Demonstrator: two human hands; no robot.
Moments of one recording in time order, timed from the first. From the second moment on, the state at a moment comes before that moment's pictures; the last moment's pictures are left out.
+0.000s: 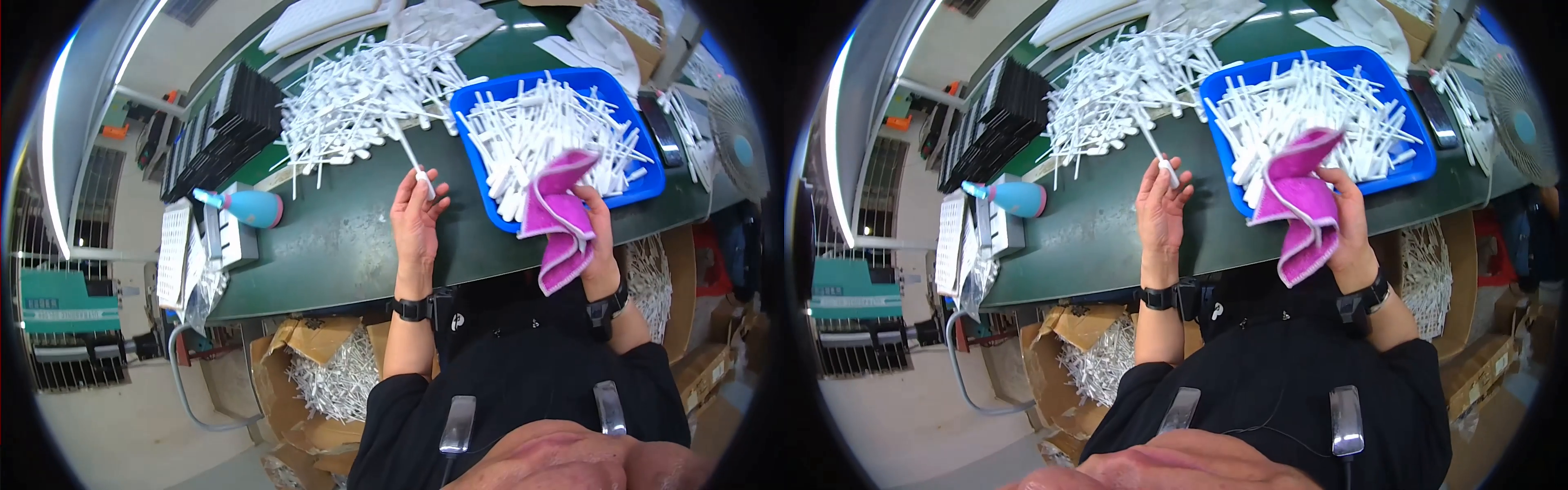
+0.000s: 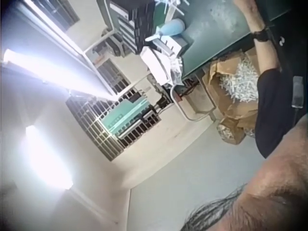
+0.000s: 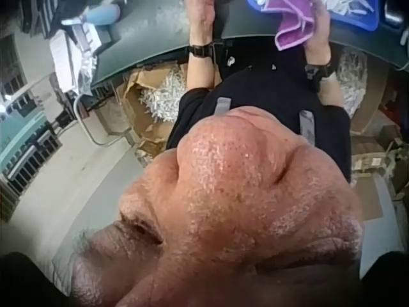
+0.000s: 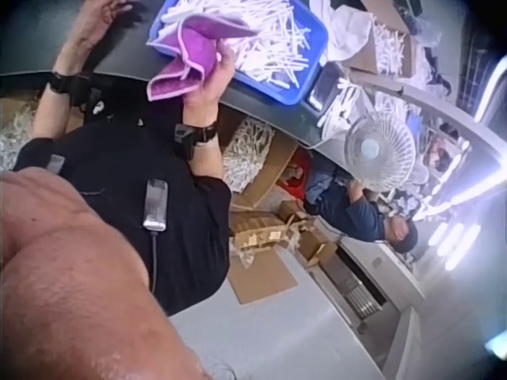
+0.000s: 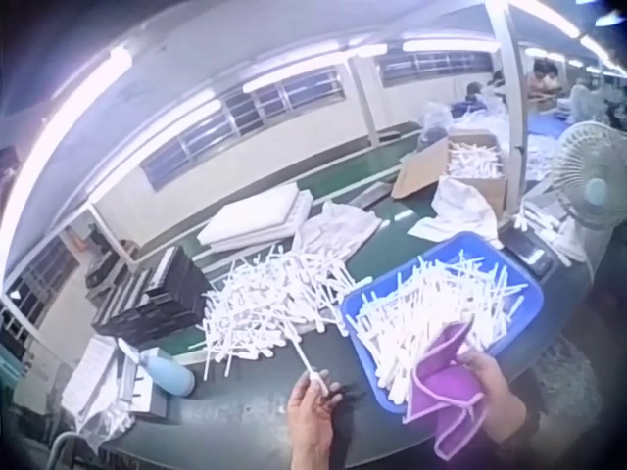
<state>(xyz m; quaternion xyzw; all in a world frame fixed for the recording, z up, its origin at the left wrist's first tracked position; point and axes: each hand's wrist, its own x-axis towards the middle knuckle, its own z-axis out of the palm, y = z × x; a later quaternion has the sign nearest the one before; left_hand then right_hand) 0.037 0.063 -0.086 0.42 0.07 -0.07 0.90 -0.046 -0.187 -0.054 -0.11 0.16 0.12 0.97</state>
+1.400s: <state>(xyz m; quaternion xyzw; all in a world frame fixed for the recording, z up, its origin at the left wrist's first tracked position) -0.036 -0.036 -0.051 0.88 -0.29 0.19 0.33 -0.025 -0.141 -0.020 -0.46 0.06 -0.16 0.87</state>
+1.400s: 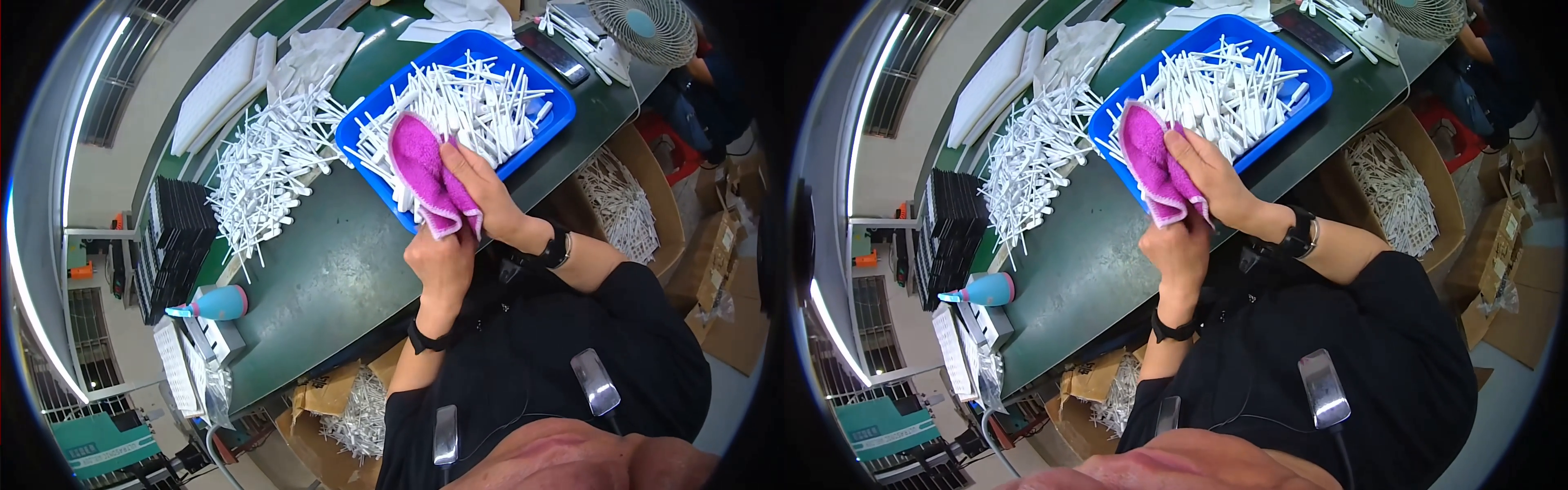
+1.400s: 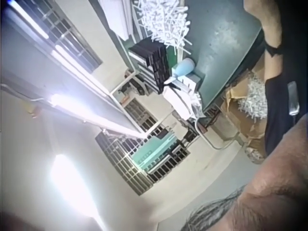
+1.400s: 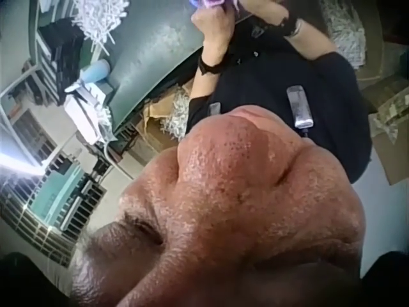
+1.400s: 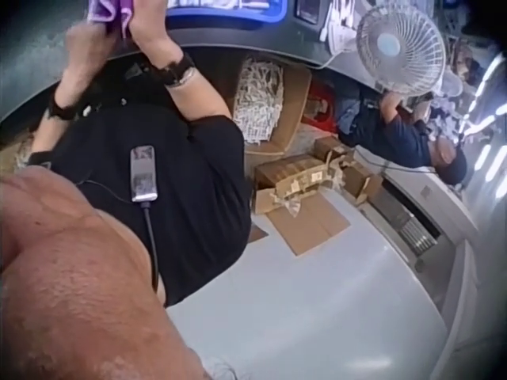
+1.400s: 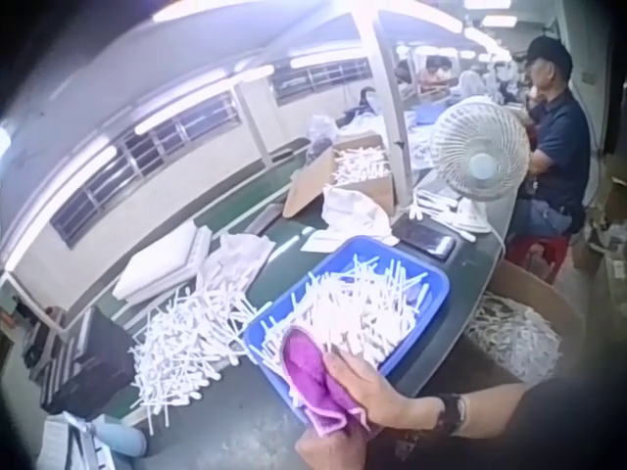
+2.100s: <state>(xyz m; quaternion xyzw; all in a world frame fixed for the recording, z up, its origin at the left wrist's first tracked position) 0.027 0.000 0.004 0.67 -0.07 0.08 0.74 -0.054 -0.158 -0.021 -0.76 -0.12 0.00 0.63</state>
